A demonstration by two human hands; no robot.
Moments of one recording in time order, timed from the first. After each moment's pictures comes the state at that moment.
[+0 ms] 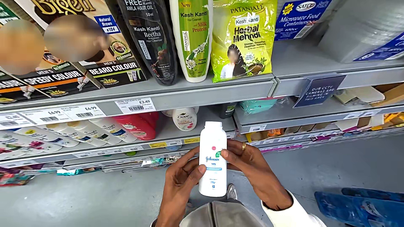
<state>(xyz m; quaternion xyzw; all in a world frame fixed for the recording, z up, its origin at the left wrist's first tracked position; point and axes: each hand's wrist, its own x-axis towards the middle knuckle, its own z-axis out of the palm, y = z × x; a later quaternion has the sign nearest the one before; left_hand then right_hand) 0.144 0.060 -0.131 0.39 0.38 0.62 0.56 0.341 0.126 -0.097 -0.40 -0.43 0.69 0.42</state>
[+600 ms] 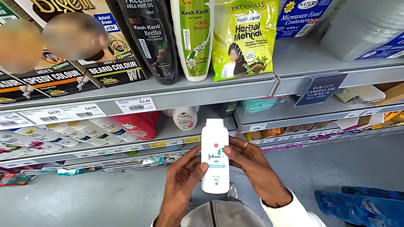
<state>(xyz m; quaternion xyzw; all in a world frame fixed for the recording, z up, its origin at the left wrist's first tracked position) 0.144 0.064 -0.130 0.41 0.37 0.62 0.56 0.342 0.128 -0.102 -0.40 -0.40 0.70 0.44</state>
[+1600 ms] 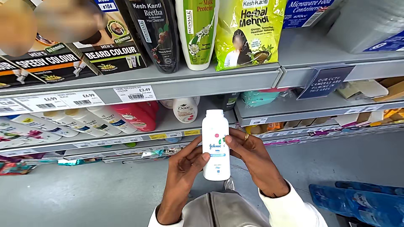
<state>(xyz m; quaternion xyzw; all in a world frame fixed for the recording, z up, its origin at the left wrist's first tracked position) 0.149 0.062 -0.132 0.39 0.40 0.61 0.56 0.341 0.127 -0.102 -0.42 -0.45 0.66 0.43</state>
